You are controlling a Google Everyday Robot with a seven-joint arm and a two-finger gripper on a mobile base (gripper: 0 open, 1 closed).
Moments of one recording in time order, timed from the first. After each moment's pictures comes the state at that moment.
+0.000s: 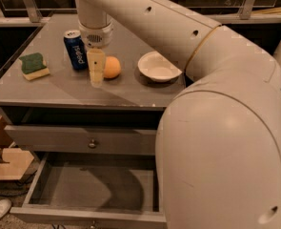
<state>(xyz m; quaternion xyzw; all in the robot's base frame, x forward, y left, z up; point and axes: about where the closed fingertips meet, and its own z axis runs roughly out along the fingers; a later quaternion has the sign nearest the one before) 0.670 0.100 0.876 -0.69 0.72 -0.04 0.12</state>
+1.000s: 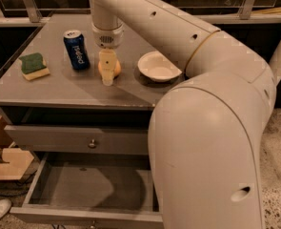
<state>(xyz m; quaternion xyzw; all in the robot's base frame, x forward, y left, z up) 0.698 0.071 0.858 -0.68 0.73 -0.05 0.11</state>
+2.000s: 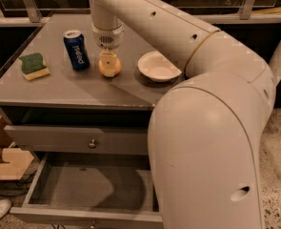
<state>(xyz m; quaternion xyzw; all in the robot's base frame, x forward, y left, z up) 0.698 0.071 0.858 -0.68 0.73 -0.05 0.11</state>
